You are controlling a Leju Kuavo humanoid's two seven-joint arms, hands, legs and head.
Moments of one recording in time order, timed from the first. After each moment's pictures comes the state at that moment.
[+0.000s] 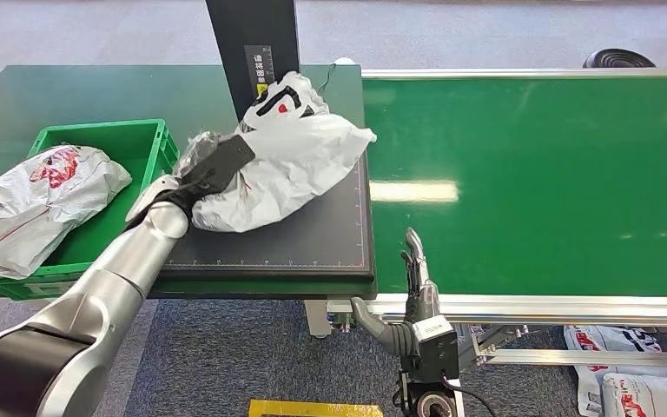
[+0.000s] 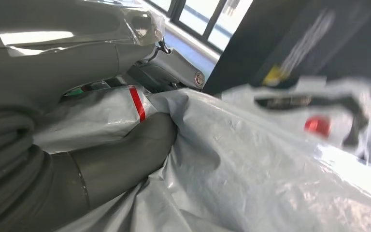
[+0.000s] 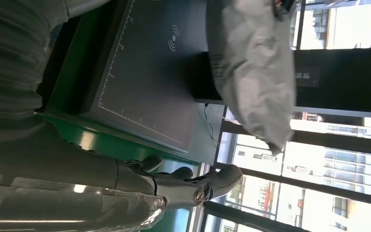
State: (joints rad) left arm -1.02 -0.09 -0.29 -0.39 -0.59 0.02 -0.39; right arm 0.05 0.22 0.25 -1.33 0.37 -0.32 -0.70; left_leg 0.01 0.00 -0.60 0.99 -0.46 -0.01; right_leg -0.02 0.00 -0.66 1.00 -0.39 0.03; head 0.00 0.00
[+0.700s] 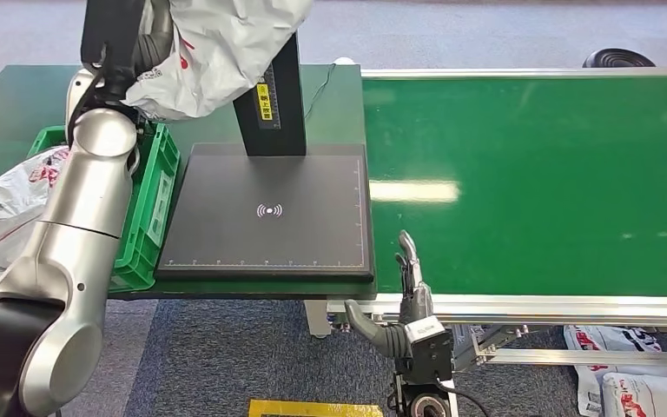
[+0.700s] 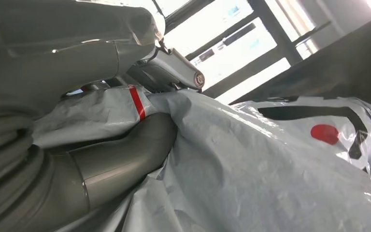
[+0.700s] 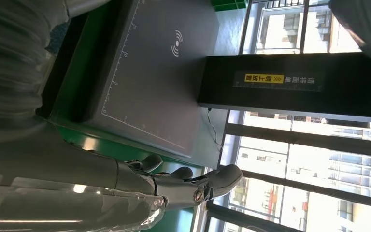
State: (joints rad) left arm -1.15 -0.10 -0.17 -0.76 -0.36 0.12 -0.37; right arm 0.06 0.24 0.25 -1.32 0.39 -0.31 -0.70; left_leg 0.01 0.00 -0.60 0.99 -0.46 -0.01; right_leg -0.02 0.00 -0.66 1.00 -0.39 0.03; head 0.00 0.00
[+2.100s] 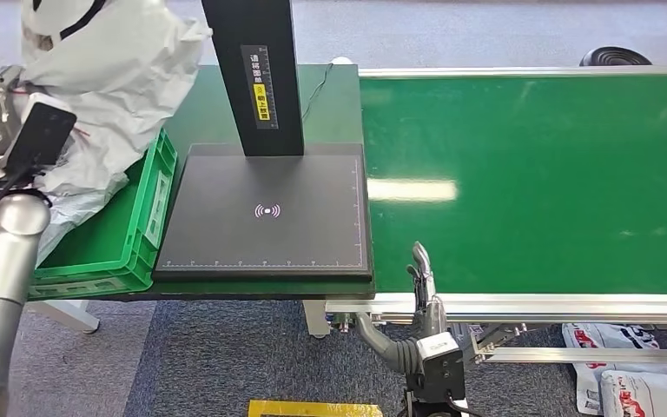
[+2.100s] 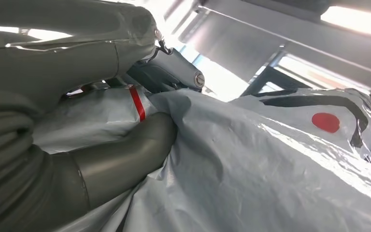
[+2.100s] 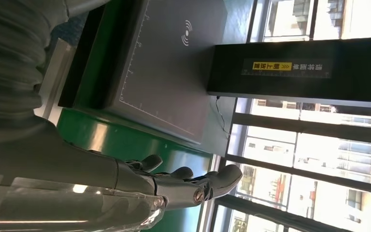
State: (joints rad) left arm -0.86 0.32 -0.18 -0.84 -0.49 0.38 -0.43; right arm 0.16 0.25 0.23 -1.43 0.43 -0.31 -0.67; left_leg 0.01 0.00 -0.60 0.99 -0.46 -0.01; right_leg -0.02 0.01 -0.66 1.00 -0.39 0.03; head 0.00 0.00
